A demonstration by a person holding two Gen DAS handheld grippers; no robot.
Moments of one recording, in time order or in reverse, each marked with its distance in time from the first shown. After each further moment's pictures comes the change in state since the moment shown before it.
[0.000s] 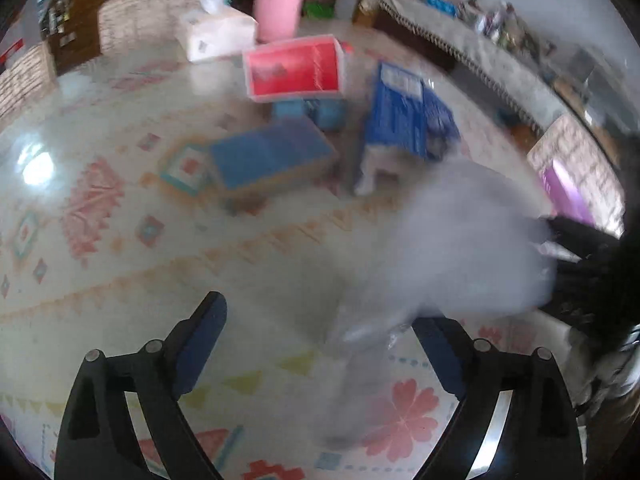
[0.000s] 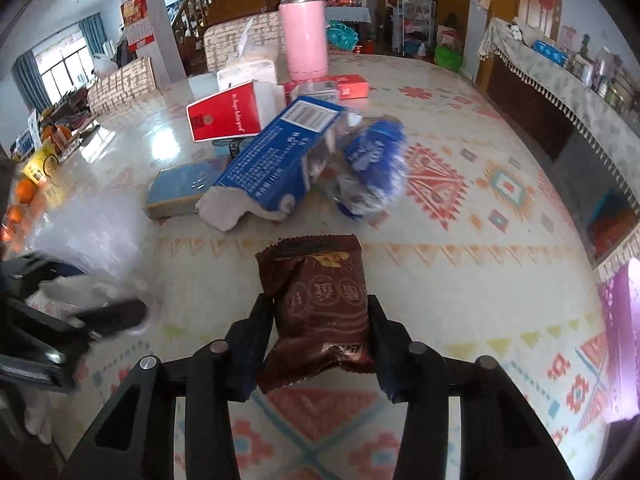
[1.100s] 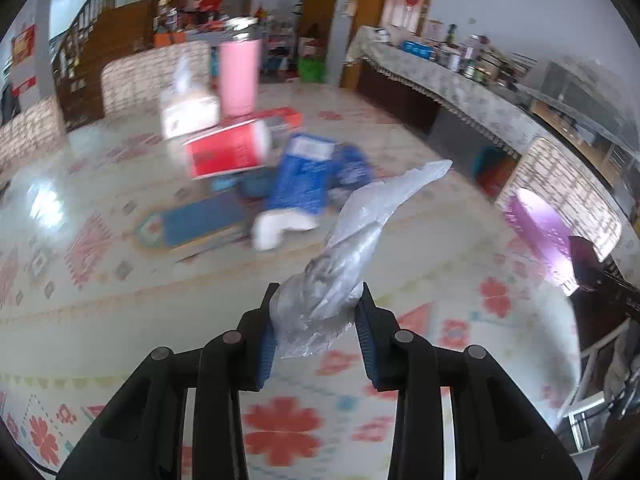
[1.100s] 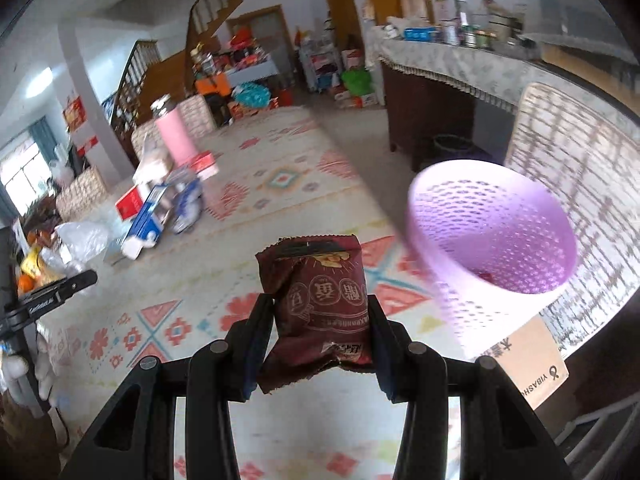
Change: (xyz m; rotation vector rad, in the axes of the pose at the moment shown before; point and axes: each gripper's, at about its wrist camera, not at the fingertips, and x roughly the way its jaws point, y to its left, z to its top) left arm -0.051 -0.089 -0.003 0.057 -0.234 0.014; right arm -0.155 -0.184 -0.114 0.323 -0.208 -0.077
